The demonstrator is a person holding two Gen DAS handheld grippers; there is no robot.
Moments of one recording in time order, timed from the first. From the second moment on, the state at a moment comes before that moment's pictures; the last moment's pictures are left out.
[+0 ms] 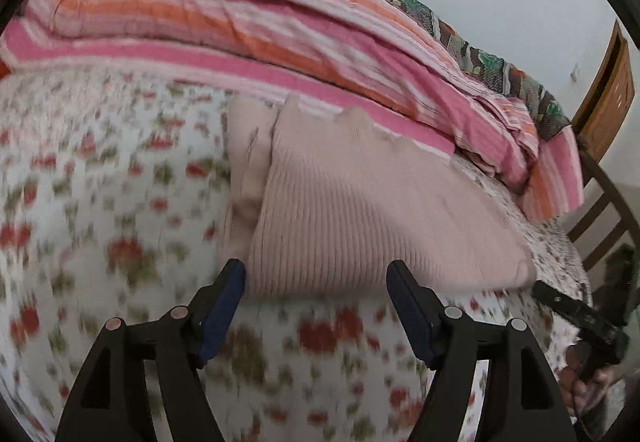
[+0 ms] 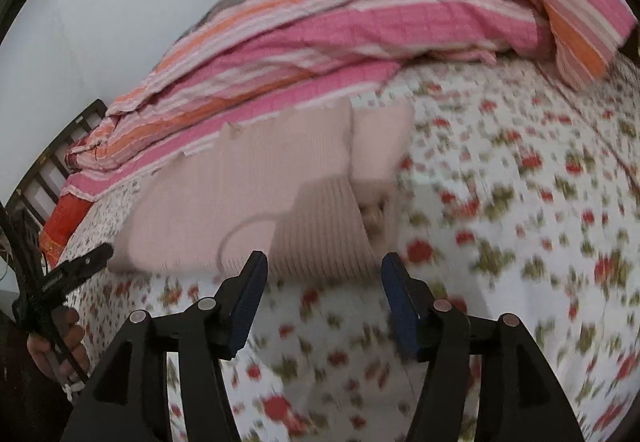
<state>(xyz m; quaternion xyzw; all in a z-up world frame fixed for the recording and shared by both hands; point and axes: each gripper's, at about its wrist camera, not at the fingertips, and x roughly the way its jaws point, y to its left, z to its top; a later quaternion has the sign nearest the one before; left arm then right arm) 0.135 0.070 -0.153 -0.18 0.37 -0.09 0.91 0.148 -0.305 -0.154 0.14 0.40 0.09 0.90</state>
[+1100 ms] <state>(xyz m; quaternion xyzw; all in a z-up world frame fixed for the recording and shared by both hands) 0.157 0.095 -0.166 -0.27 0.36 -0.08 0.89 0.175 -0.307 -0.167 0.28 0.37 0.07 0.88</state>
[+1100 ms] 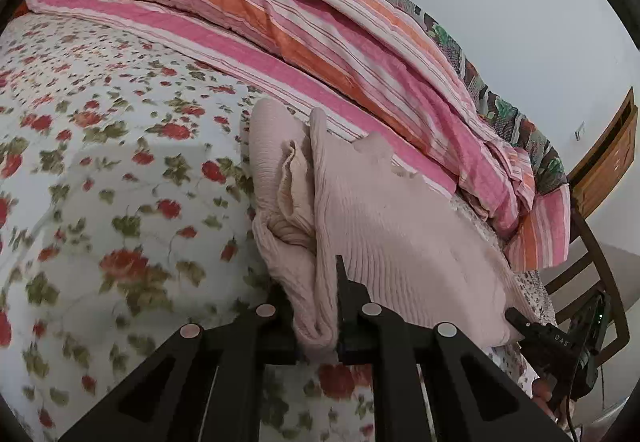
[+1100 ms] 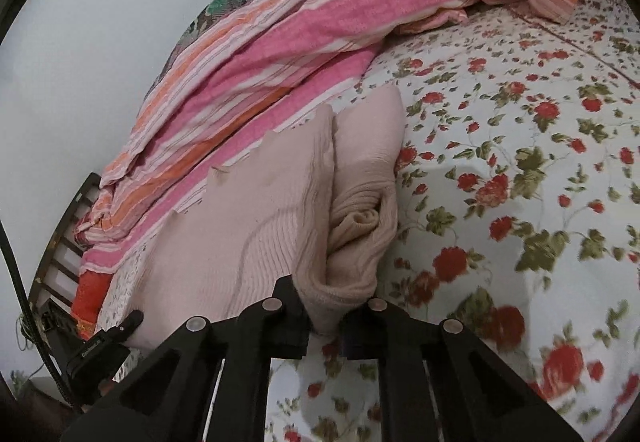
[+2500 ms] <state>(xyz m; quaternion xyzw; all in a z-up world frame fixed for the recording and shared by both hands) 0.141 0.075 -0.110 -0.16 0.33 -0.07 0.93 0.125 -0.313 -0.108 0.15 0.32 0.03 0.94</state>
